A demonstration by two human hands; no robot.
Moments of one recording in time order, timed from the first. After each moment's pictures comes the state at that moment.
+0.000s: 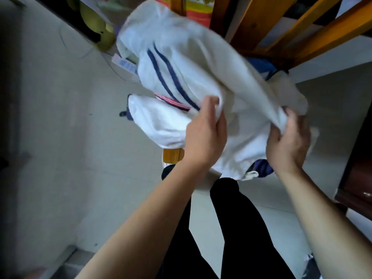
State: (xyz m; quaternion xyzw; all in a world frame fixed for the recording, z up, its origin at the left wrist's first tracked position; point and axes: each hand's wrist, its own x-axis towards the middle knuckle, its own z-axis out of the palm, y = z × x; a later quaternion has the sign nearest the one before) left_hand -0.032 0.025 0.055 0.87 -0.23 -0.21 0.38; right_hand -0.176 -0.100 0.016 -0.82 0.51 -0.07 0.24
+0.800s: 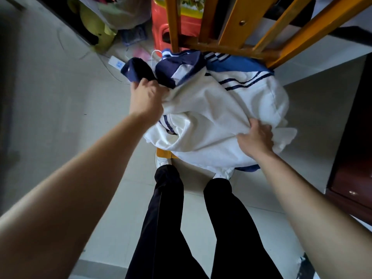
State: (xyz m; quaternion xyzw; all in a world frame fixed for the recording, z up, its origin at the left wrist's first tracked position) left_hand 0.076 0.081 0.019 0.90 -0.38 -0.19 0.04; right_hand -0.165 -0.082 0.007 -0.73 0.57 0.24 0.30
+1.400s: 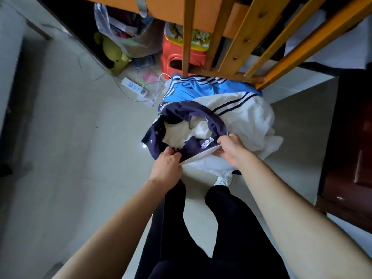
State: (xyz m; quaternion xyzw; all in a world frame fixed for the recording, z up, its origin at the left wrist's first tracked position) left_hand -0.043 0.177 0.070 0.87 -0.34 -0.35 0.07; right_hand -0.117 -0.017 0.065 -0.43 0.62 0.12 0.65
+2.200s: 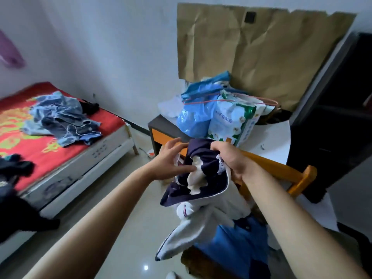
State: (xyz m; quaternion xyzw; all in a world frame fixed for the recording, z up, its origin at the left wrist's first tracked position) left_hand 0.086 0.196 0.453 0.87 -0.34 -0.14 0.33; right_hand -0.005 -0.002 0.497 -0.66 0.16 0.11 0.73
